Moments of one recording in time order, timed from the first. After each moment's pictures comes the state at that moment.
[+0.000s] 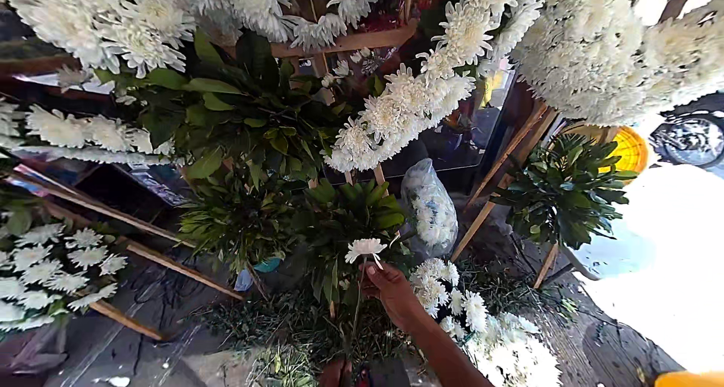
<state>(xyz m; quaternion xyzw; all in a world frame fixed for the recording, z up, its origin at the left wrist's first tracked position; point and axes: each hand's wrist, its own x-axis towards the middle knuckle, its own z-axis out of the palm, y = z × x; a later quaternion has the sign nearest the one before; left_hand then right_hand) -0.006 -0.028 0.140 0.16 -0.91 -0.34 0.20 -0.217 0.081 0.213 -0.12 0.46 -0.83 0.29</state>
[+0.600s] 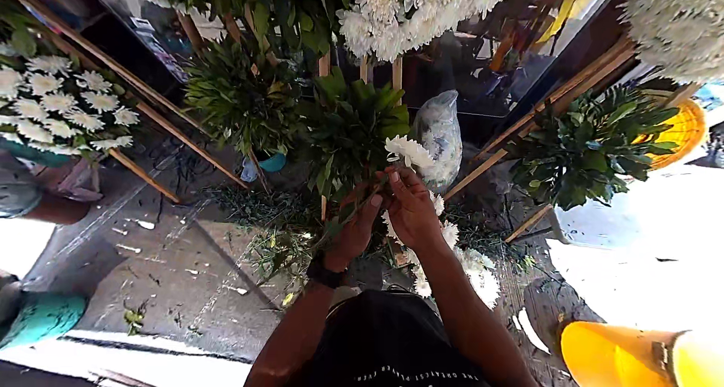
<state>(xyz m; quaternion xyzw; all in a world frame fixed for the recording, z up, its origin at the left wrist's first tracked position) -0.092 0.038 0.227 0.05 -0.72 -0.64 0.25 -0.167 0.150 0.263 -0.13 0.40 -0.87 0.25</state>
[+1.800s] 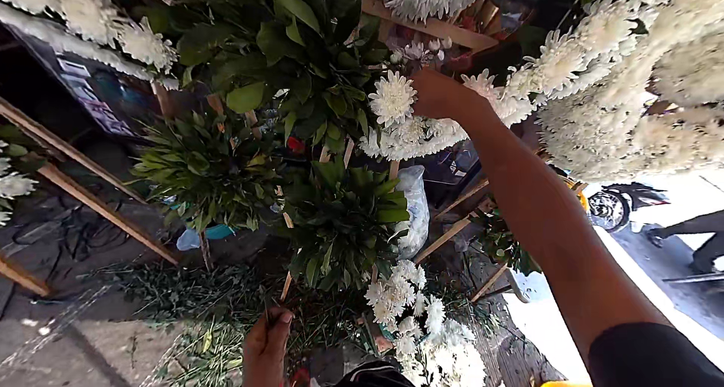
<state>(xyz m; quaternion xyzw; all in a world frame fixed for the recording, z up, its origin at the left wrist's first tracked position) -0.036 -0.129 0.166 0.23 -0.61 -0.71 0.27 -0.442 -0.003 0.537 -0.53 0.84 0.03 -0.09</state>
